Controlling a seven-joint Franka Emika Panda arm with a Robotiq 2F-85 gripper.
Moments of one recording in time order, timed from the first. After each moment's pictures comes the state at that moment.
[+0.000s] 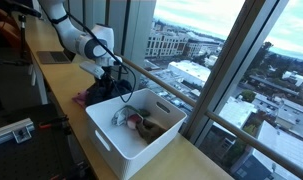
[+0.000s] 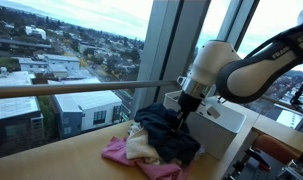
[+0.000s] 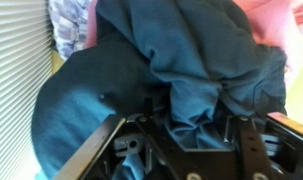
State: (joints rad) arm 0.20 0.44 0.16 -2.12 -0.13 2.67 0.06
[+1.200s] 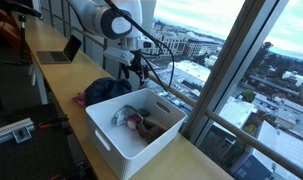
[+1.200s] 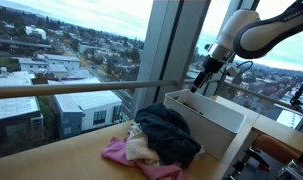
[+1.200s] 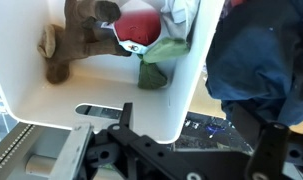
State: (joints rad) arm 0.03 0.22 0.06 -2.10 -0.13 2.58 -0.13
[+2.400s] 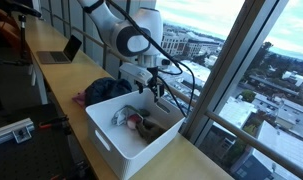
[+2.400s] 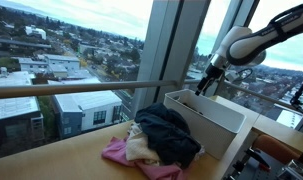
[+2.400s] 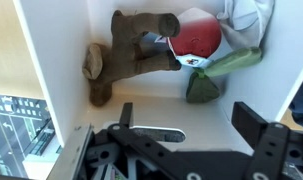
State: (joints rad) arm -0.08 0.34 0.02 -2.01 -0.07 2.59 -0.23
